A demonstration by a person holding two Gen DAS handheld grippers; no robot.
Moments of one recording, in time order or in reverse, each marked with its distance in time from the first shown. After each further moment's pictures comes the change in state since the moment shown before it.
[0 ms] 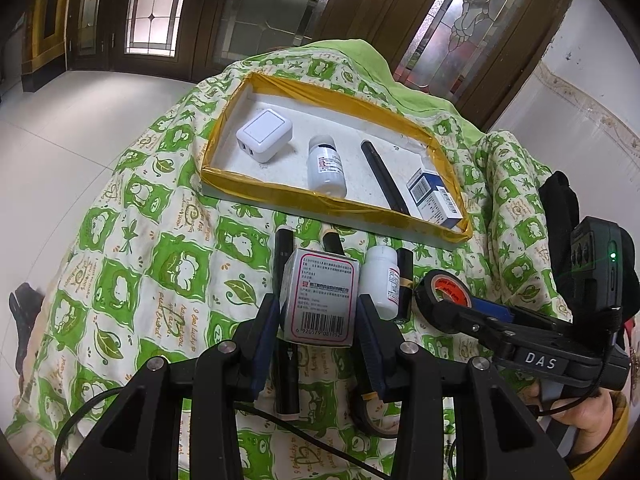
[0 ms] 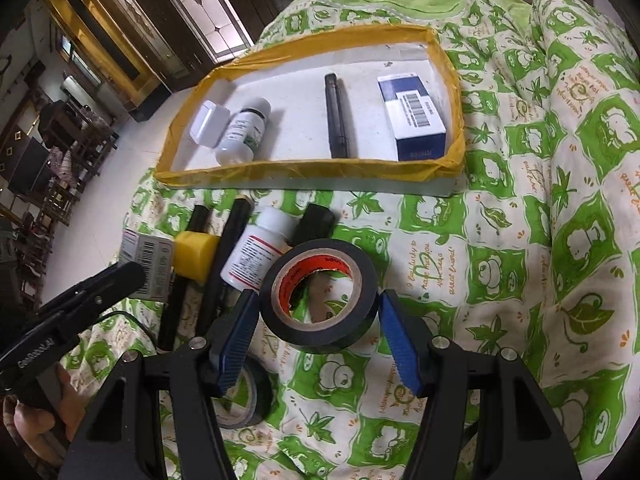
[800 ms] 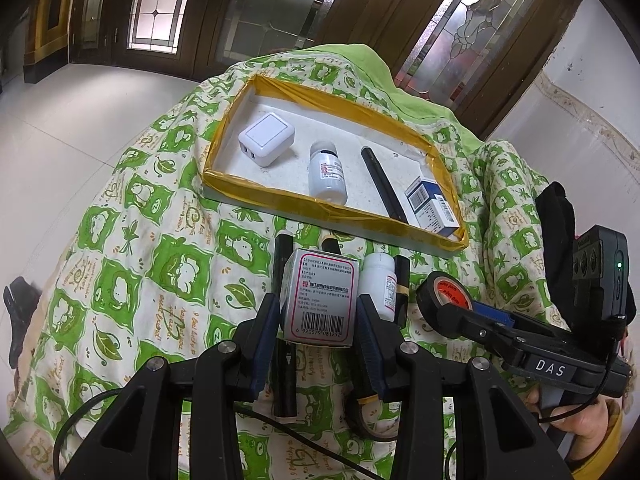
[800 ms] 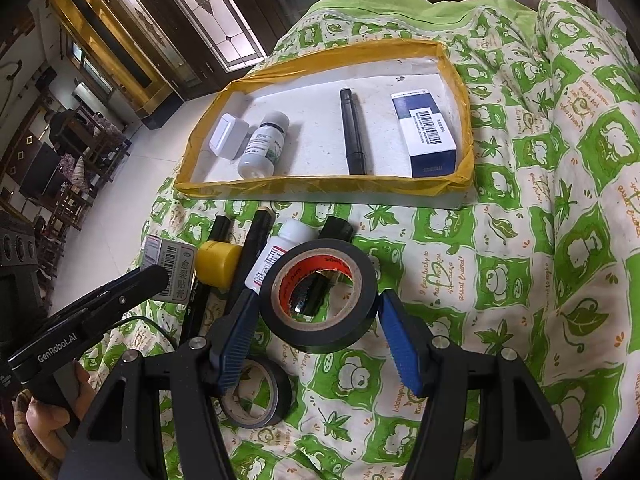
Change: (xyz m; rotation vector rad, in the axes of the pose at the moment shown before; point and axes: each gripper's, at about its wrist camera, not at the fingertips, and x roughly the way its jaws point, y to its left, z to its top) left arm -0.003 0.004 0.005 -0.029 -0.003 -0.024; right arm -0.009 0.007 0.002 -0.004 -0.026 0.041
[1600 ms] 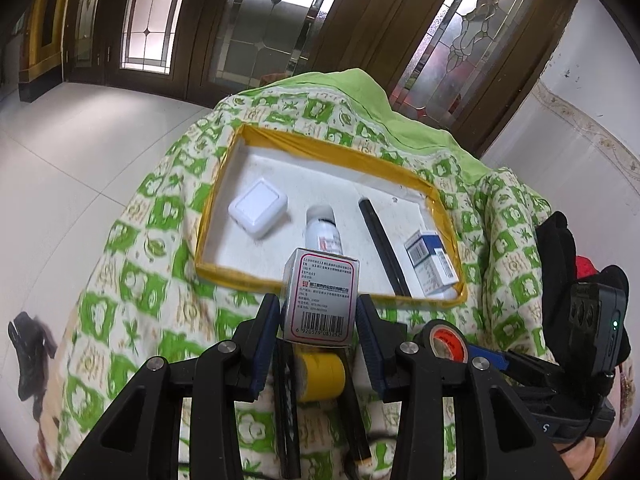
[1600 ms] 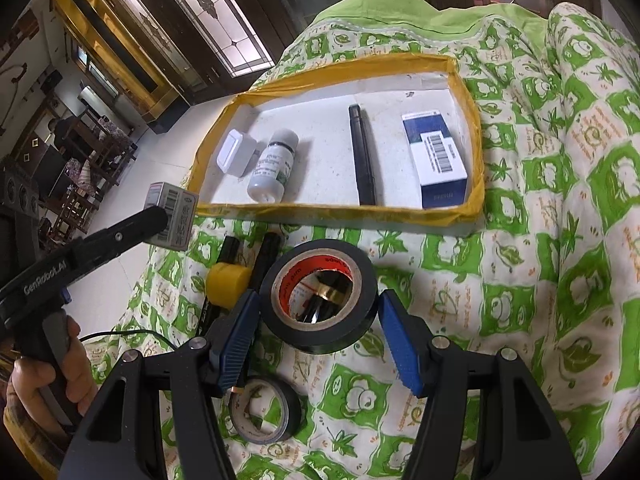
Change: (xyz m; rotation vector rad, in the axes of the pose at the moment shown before) left arm 0.006 -0.005 0.062 0.036 -0.044 0.003; right arm 0.003 0.001 0.023 0.000 -0.012 0.027
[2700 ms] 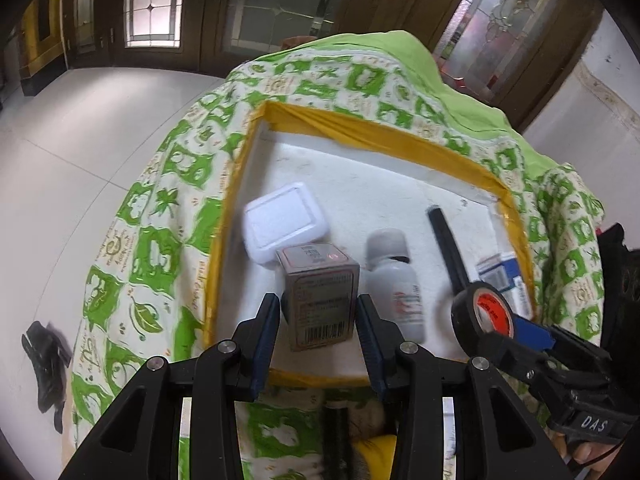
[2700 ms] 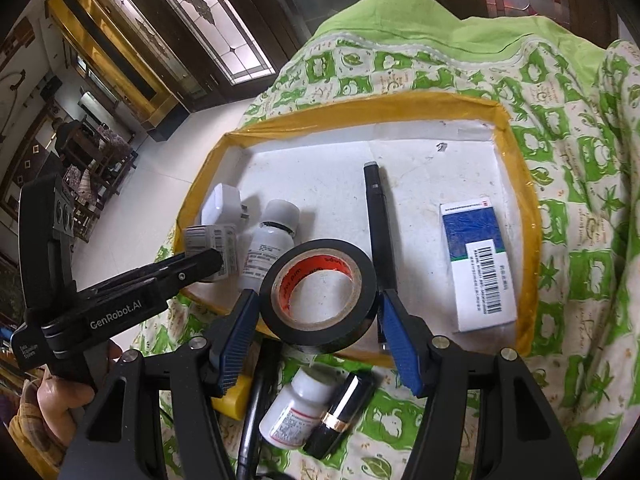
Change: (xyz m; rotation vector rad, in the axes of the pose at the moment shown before) left arm 0.086 0.033 0.048 -0.011 0.134 0.104; right arm 0.053 0.003 0.077 0.004 0.004 0.013
